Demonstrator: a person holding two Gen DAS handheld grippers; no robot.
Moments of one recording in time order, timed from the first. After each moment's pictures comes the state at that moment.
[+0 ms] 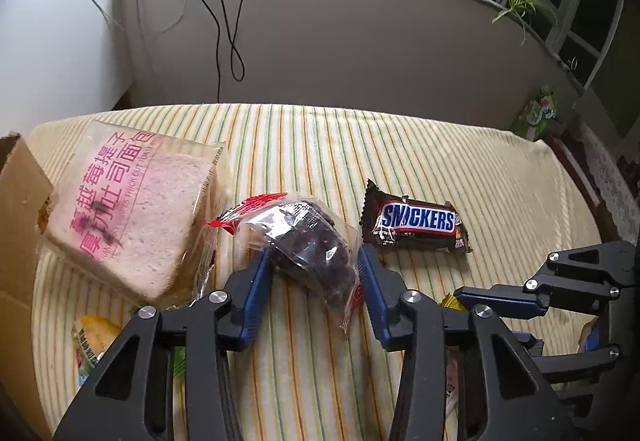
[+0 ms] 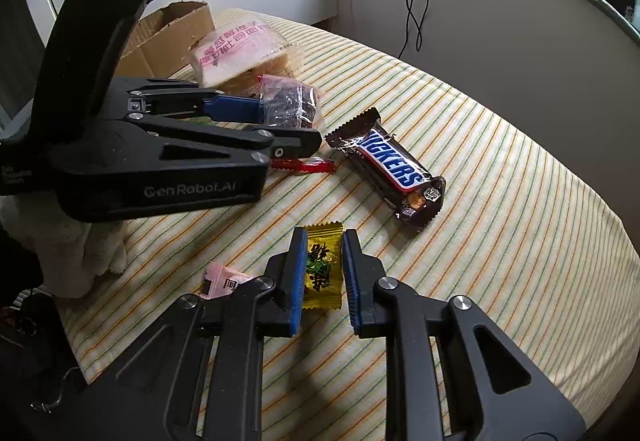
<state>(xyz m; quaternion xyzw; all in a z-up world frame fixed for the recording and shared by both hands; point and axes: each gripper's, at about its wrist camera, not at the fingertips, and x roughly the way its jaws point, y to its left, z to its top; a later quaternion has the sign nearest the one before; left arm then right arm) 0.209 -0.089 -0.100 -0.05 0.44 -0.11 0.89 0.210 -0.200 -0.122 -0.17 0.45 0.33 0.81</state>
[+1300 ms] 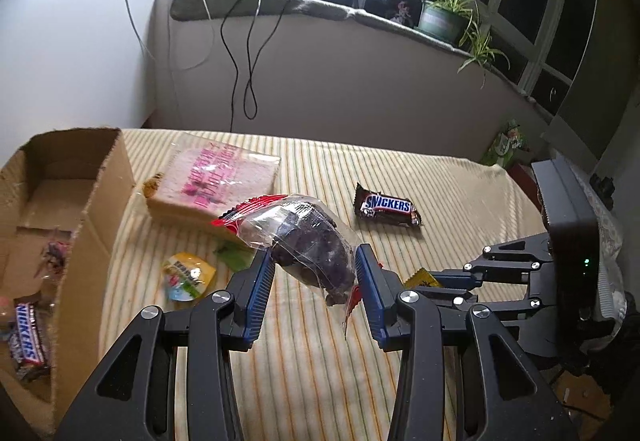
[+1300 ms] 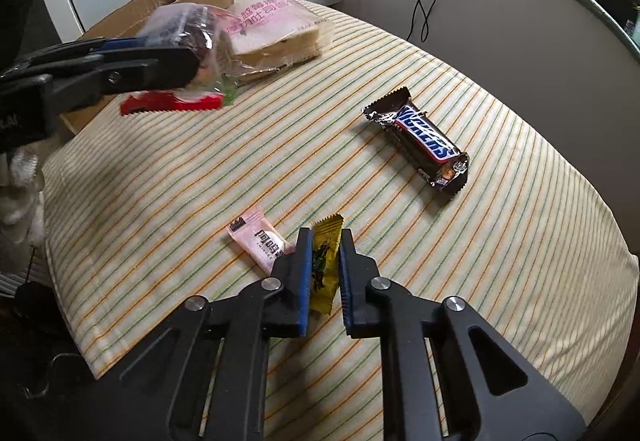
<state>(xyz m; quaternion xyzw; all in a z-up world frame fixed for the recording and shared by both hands) 0.122 -0.030 -0.050 -0.08 0.37 -0.13 0.92 0.177 -0.180 -0.123 -0.21 0.46 0.30 0.81</state>
